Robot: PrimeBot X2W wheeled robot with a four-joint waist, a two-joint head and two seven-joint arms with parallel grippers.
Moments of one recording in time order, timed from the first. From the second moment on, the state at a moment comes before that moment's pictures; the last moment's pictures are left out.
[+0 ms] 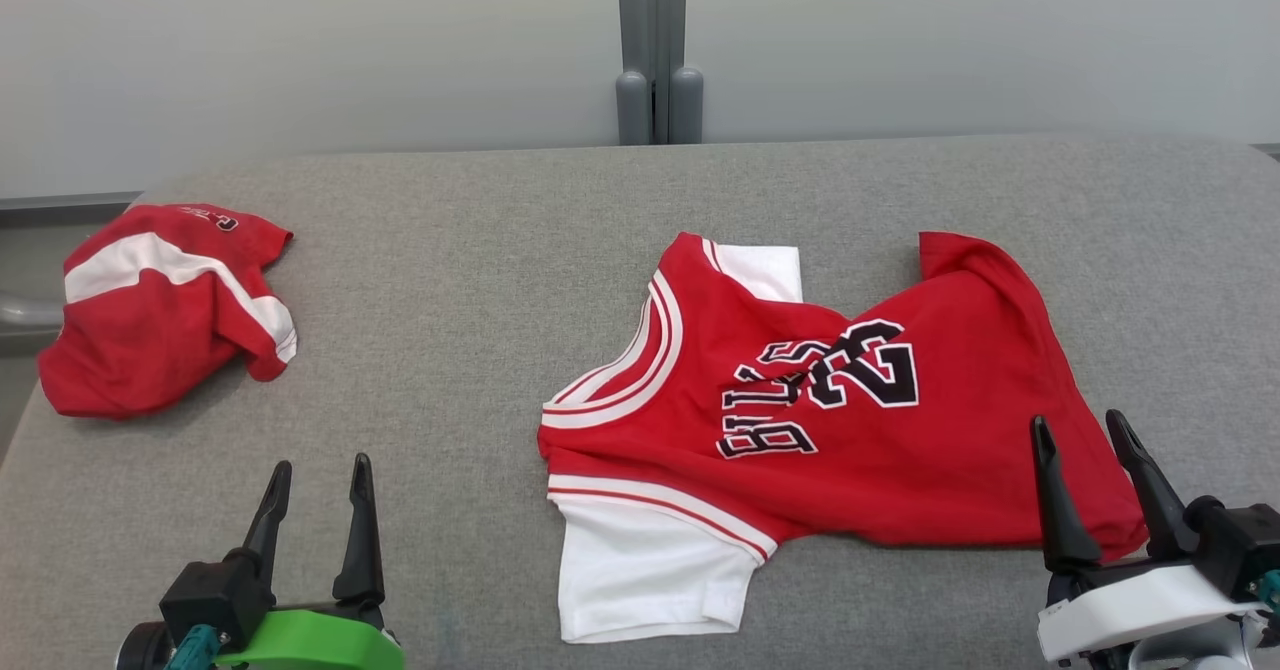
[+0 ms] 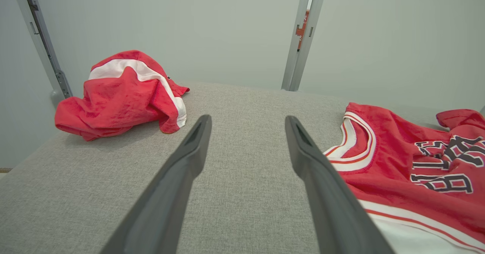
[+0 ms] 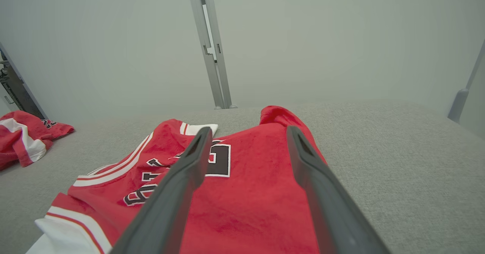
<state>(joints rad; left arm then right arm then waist) 0.01 0.05 0.01 0.23 -0.21 -0.13 -0.26 0.08 -0.19 0.01 0.07 0.31 0.13 -0.26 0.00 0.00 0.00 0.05</state>
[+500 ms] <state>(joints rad) 0.03 0.06 0.00 0.24 -0.21 -0.13 -0.26 0.12 -0.17 0.01 0.09 0.29 0.13 -0.26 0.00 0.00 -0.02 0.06</state>
